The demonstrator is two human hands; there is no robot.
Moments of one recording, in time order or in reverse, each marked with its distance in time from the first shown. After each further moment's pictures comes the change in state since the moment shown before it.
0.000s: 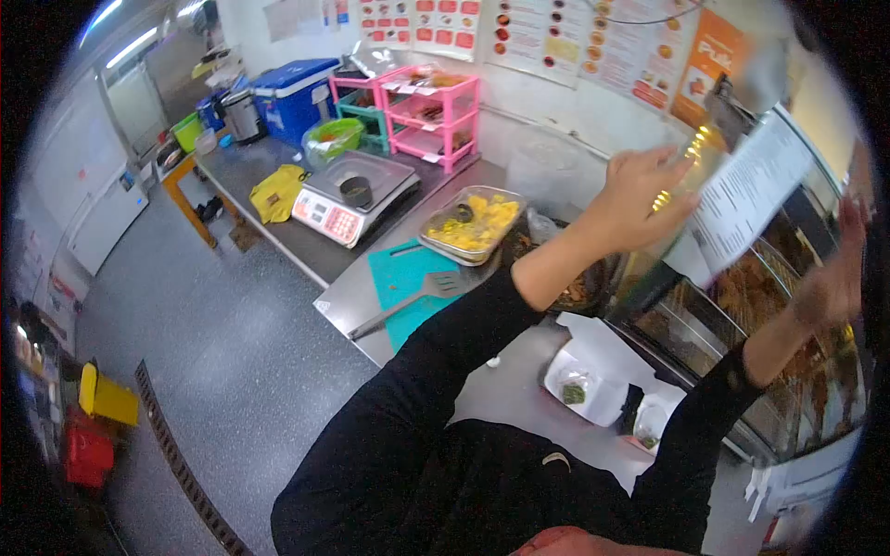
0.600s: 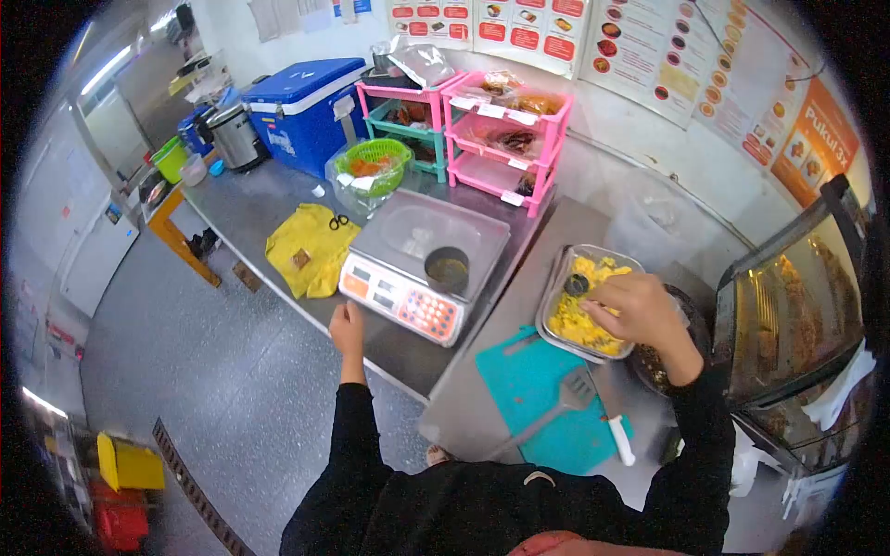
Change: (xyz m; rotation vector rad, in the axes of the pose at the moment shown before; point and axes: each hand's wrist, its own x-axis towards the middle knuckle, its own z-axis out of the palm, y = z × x) left_hand -0.369 -0.346 -0.559 0.950 0.225 -1.112; right_hand -0.097 -0.330 0.407 0.686 -0.907 0.001
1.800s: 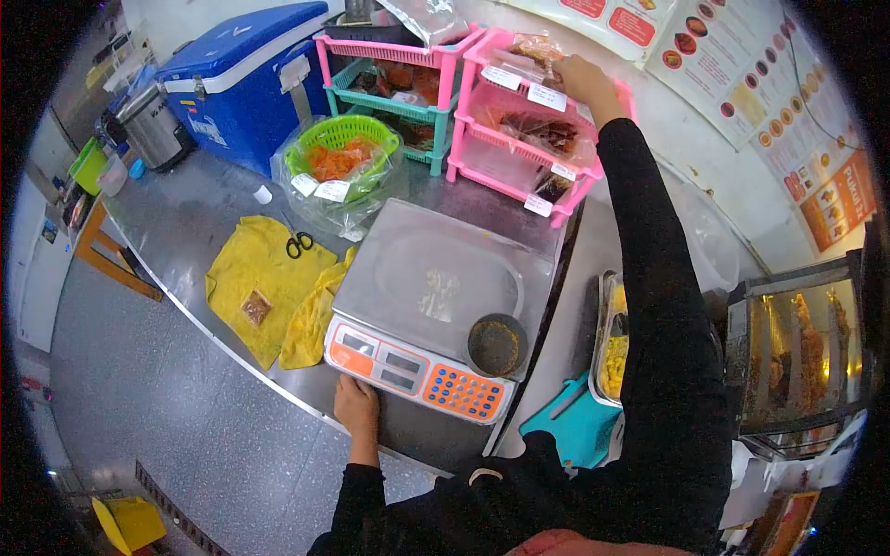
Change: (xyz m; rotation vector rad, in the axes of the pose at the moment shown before) left_hand 0.034 -0.069 0.055 0.530 -0.411 -0.042; right_hand 0.344 0.363 0.219 -0.688 -0.231 0.369
